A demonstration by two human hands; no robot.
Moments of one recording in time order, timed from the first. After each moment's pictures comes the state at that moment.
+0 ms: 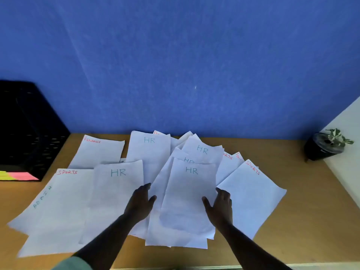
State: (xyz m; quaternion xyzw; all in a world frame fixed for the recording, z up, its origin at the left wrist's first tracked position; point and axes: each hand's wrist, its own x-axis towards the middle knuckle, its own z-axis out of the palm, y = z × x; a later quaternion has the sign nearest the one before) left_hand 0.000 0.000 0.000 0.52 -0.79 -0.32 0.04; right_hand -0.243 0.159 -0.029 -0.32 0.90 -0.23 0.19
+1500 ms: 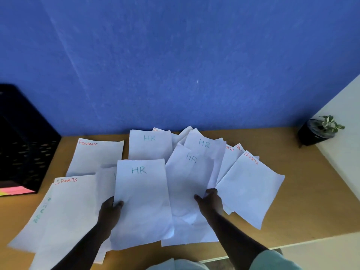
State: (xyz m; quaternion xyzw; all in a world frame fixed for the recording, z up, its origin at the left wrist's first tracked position) left_hand 0.114 -0.062 -0.036 0.64 -0.55 -0.51 0.17; right_hand -0.181 0.106 -0.025 -0.12 0.91 -0.25 0.29
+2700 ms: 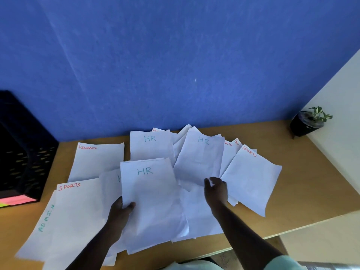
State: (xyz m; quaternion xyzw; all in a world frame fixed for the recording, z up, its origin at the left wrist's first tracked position) left_hand 0.121 -0.058 -0.018 0.54 -0.53 -0.63 0.19; right_hand -0.164 0.095 -0.004 -0.08 0.90 -0.38 0.20
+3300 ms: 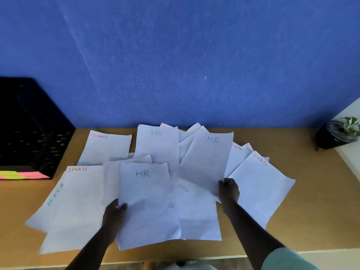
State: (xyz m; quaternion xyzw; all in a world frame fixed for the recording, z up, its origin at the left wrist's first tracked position) left_hand 0.117 -0.014 -0.023 0.69 -0.52 -0.47 0.18; right_hand -0.240 0.107 -0.020 -0.03 0.86 -0.43 0.28
